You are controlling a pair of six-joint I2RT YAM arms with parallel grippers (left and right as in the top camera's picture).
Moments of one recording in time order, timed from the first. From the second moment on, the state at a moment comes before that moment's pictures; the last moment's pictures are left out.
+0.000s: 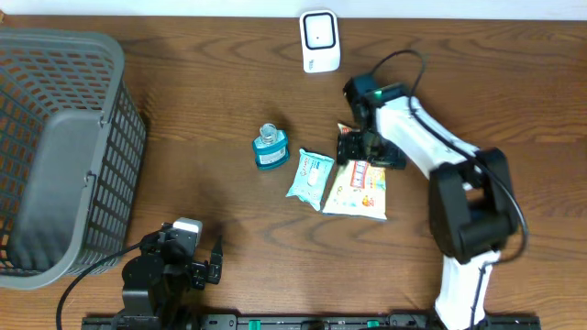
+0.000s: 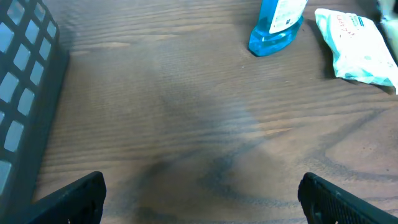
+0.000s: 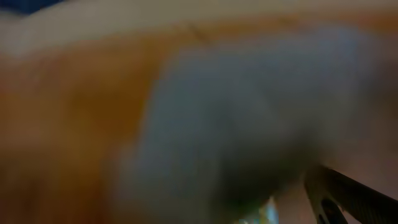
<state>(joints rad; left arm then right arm) -0.05 0.01 0.28 -0.87 0.13 0.14 0.37 2.10 1.50 -1.04 0.04 0.49</state>
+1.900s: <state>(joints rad) -0.05 0.01 0.28 -0.87 0.13 0.14 -0.20 1.97 1.73 -1.70 -1.44 0.41</state>
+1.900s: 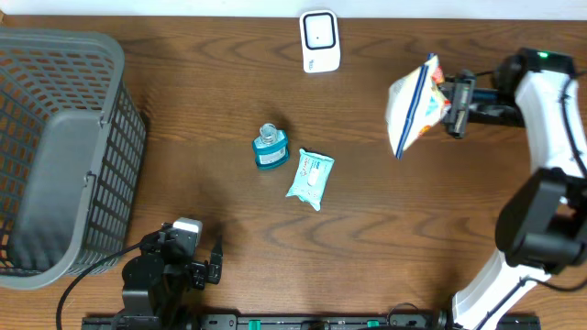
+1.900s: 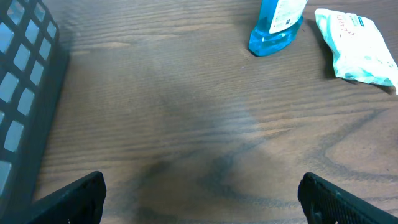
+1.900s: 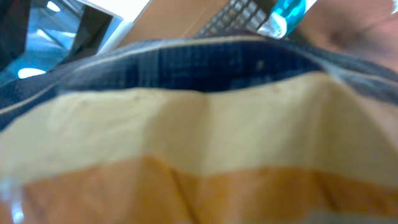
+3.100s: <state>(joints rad) -0.05 0.01 0.28 -0.87 0.13 0.14 -0.22 1.86 1.73 -1.70 -0.82 0.97</state>
